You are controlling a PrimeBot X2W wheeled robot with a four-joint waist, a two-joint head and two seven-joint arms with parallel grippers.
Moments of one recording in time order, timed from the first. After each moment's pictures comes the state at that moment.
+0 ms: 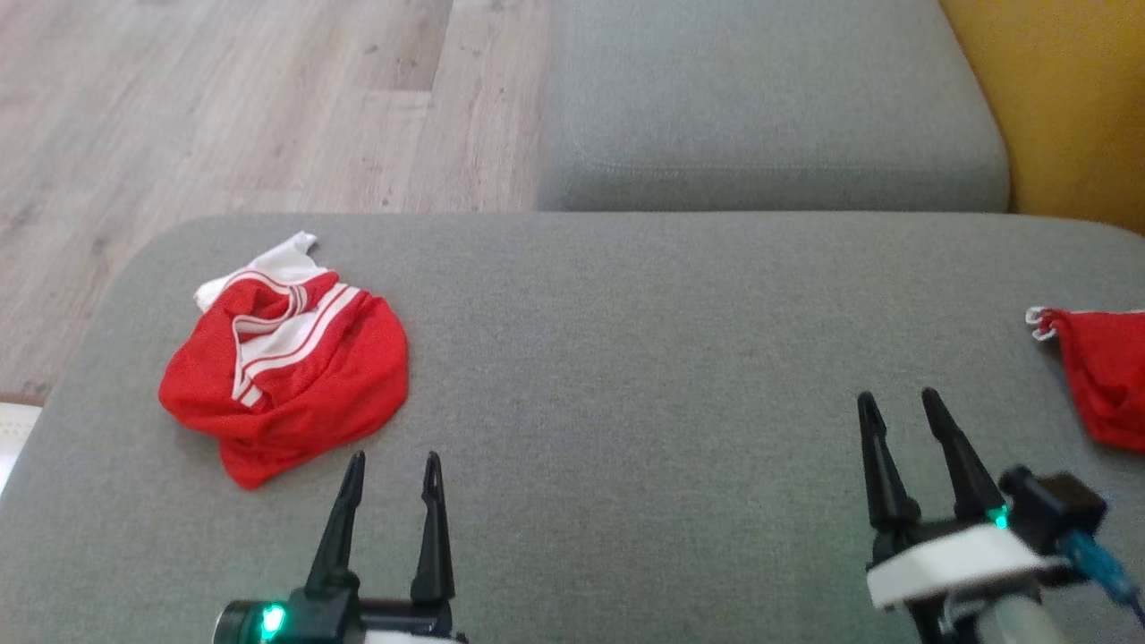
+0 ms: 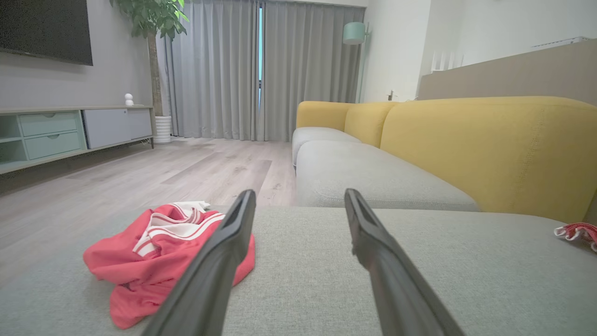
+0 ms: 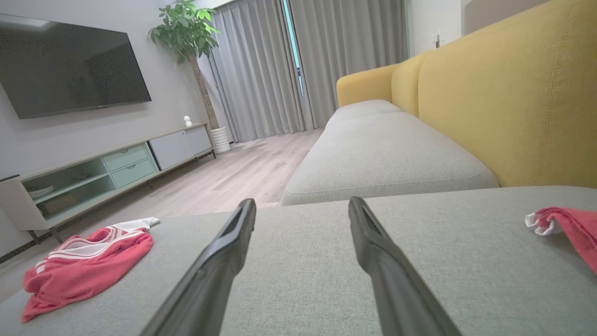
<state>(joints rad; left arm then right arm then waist) 0.11 0.06 -0.33 0.09 -0.17 0.16 -0.26 -0.01 -0.12 0.14 0.31 0.34 0.13 -0.25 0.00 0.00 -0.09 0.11</state>
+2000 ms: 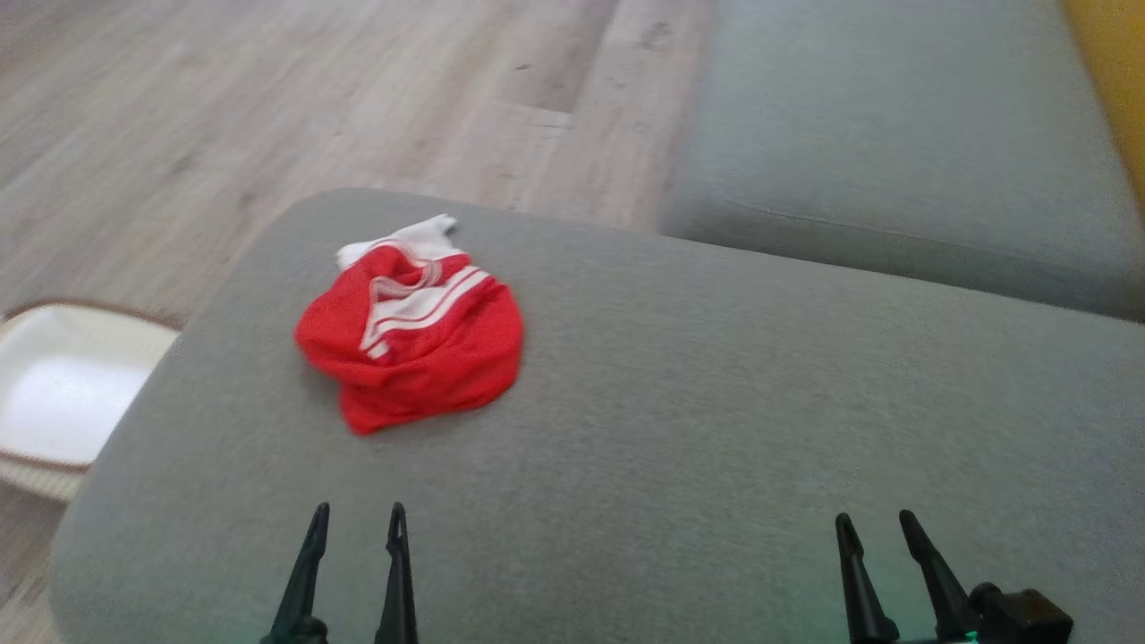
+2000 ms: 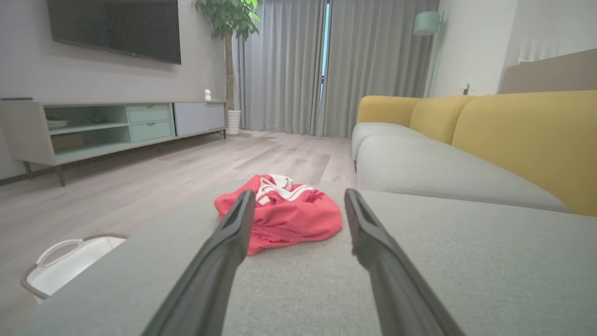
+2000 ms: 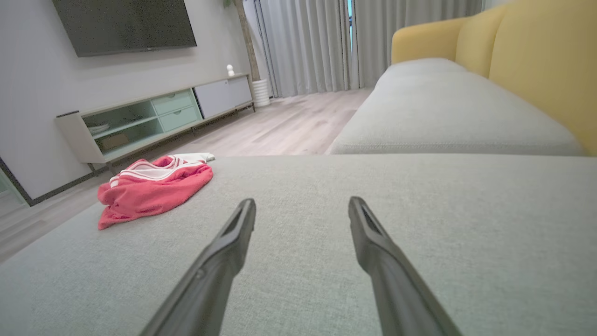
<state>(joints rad) 0.22 0.06 -0.23 0.07 -0.10 0.10 -0.26 0.24 -0.04 0.11 0.22 0.24 0.13 -0.25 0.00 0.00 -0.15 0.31</state>
